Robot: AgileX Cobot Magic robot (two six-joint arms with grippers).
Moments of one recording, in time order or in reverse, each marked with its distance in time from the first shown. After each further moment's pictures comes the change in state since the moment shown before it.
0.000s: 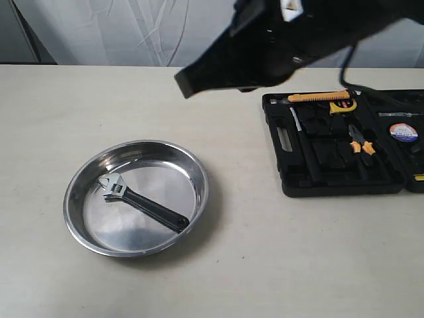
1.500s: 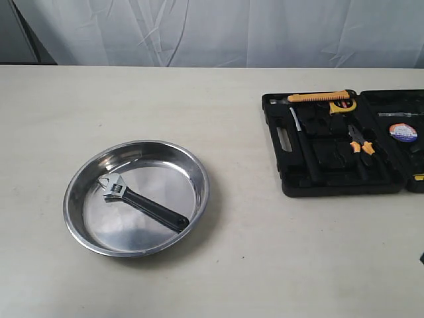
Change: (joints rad) left arm 0.000 0.000 0.000 0.000 0.000 0.000; right arm -0.481 -1.164 1.175 -0.006 -0.643 0.025
